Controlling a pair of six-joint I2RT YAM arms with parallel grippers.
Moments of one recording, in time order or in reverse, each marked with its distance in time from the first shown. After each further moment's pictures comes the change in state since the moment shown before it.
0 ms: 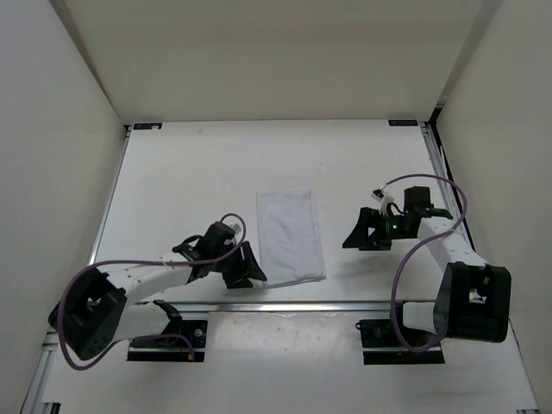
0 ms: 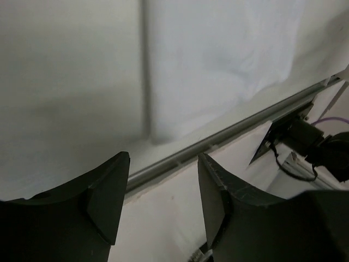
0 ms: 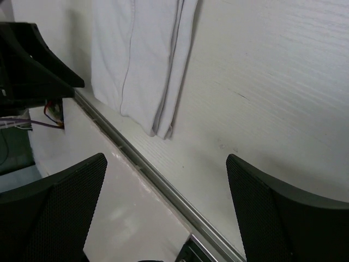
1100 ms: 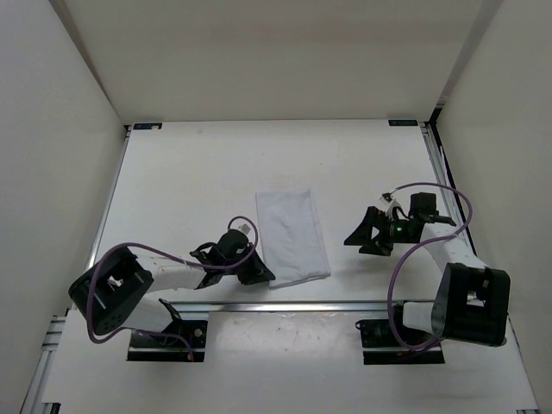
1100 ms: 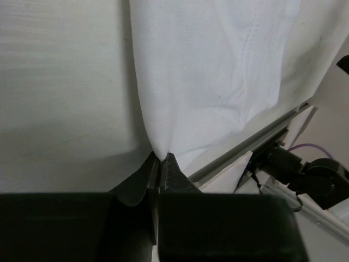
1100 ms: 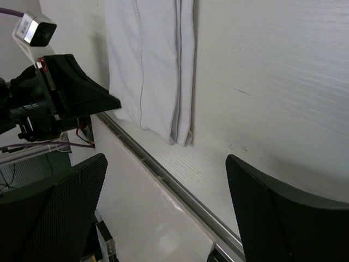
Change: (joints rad) left arm -0.136 0.133 -0.129 0.423 -0.124 -0.222; right arm -0.061 0.004 -0.074 0.100 -0.070 0.186
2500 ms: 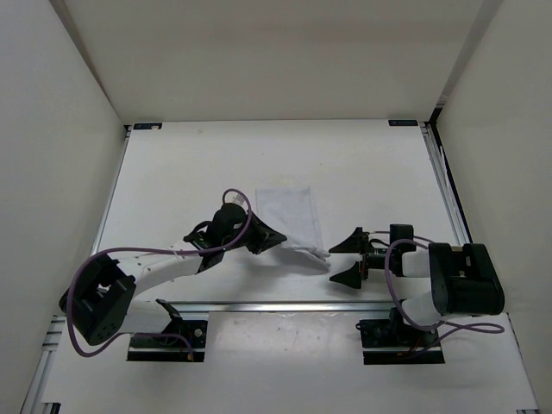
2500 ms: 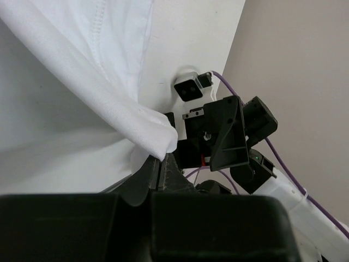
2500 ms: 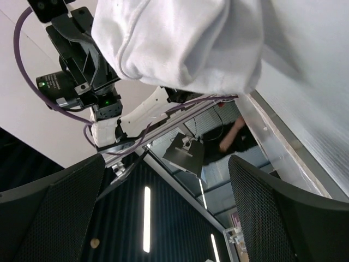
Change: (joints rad) left arm 0.074 -0.082 0.192 -0.006 -0.030 -0.195; right arm 0.127 0.146 -0.440 0.826 -0.407 1.045
